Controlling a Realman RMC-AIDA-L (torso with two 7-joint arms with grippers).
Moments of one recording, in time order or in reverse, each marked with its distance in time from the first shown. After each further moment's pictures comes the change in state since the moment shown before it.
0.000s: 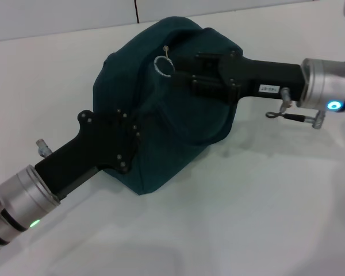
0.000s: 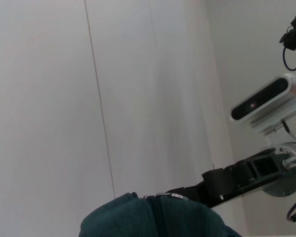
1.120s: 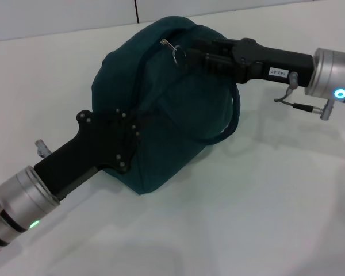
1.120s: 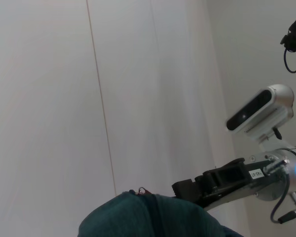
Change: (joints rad) left arm 0.007 -0.002 0.000 0.005 -0.005 0.003 0.002; right arm -0.008 -0.002 0.079 0.040 0.002 0.058 0.069
